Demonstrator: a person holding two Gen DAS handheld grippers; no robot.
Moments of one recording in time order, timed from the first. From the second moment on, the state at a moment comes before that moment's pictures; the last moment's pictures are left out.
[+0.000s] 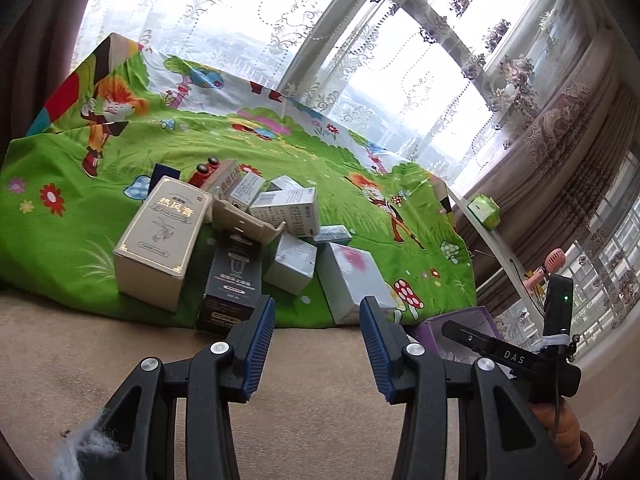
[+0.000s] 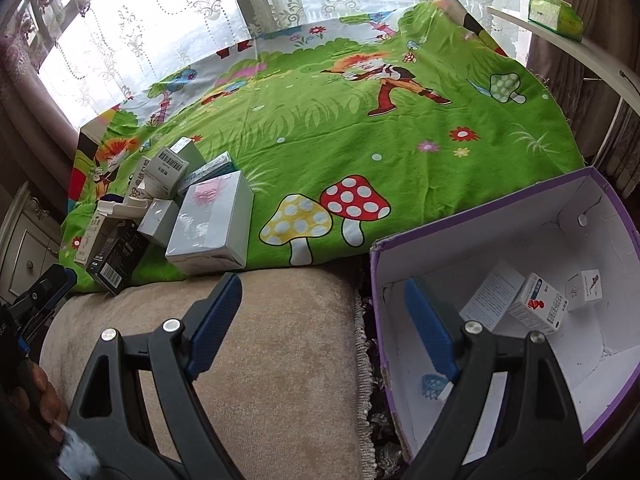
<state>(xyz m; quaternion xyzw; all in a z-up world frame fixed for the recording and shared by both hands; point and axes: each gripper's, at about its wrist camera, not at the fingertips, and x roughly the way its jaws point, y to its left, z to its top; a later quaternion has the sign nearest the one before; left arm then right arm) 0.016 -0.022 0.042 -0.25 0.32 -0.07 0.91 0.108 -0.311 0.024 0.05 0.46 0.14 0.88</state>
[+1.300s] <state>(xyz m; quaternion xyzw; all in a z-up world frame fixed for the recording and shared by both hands) 0.089 -0.004 0.053 -0.10 0.35 -0.04 0.93 0.157 -0.173 0.043 -0.09 0.41 0.25 0.87</state>
